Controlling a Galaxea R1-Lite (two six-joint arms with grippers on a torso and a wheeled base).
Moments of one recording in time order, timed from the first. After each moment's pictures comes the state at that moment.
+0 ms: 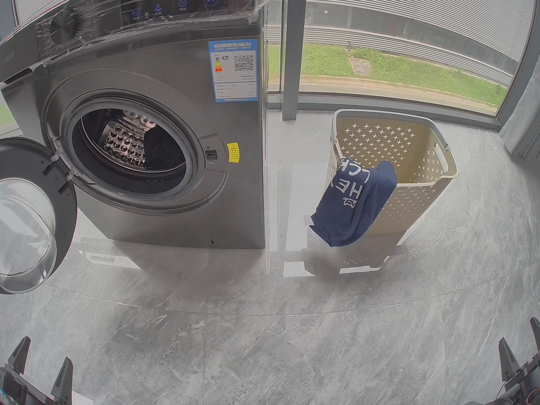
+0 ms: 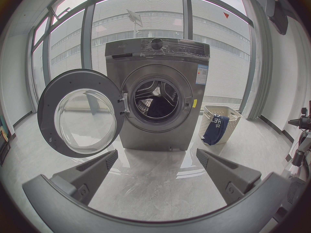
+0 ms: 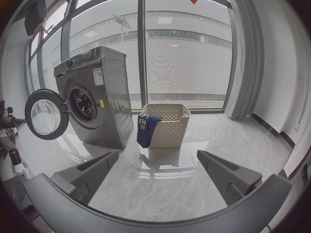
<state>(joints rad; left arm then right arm) 0.00 0.01 -0.02 0.01 0.00 -0.02 0.00 0.01 -0.02 0.00 0.01 0.00</state>
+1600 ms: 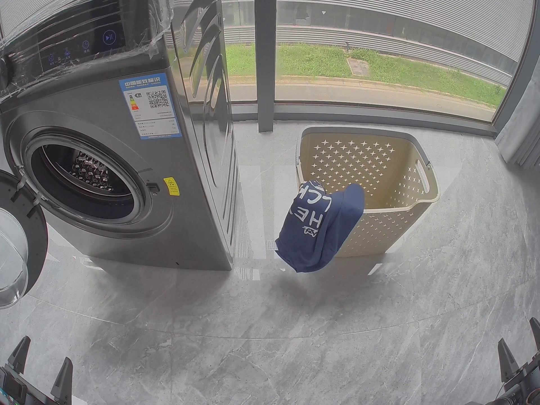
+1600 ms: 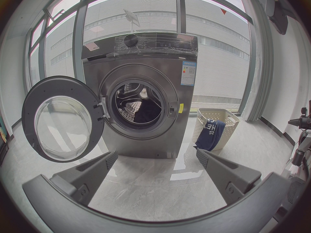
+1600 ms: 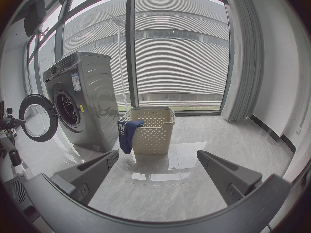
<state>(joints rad) 0.00 0.02 -0.02 0.00 0.00 -0.02 0.00 0.01 -0.02 0.00 0.02 -0.01</state>
